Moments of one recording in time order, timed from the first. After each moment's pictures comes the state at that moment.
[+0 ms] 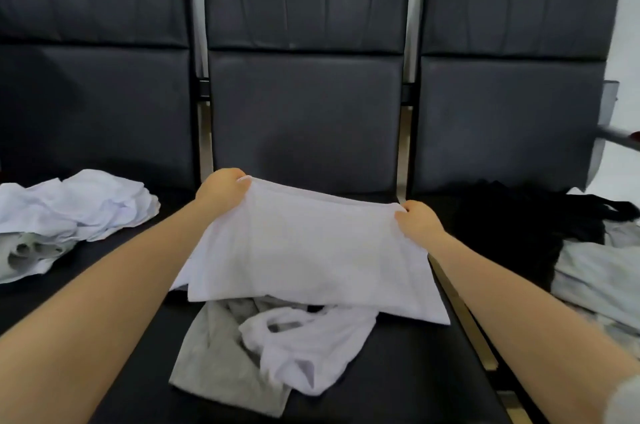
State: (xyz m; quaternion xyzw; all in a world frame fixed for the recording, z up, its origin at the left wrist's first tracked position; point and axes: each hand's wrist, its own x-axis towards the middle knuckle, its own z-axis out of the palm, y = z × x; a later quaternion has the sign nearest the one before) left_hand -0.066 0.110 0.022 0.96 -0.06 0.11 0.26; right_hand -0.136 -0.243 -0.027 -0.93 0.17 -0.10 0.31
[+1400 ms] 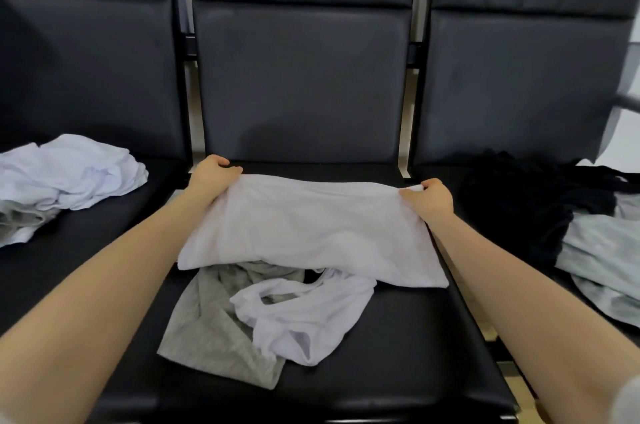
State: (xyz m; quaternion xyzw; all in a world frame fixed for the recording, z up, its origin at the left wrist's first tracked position) left_hand -0.057 0.110 -0.023 0.89 0.10 0.06 0.44; right_hand -0.138 -0.253 -0.045 -0.86 0.28 -0.14 0.40
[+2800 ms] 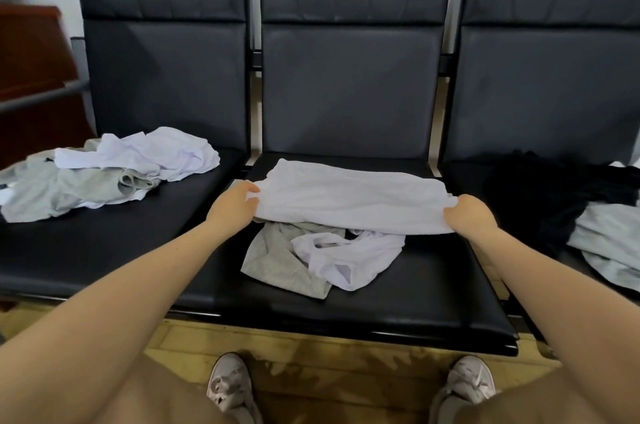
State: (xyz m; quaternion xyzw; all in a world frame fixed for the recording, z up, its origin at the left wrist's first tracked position) left_hand -0.209 0.171 -0.039 0.95 0.00 0.07 0.31; right_hand -0.242 -0.228 -0.034 -0.93 0.22 -0.07 0.29
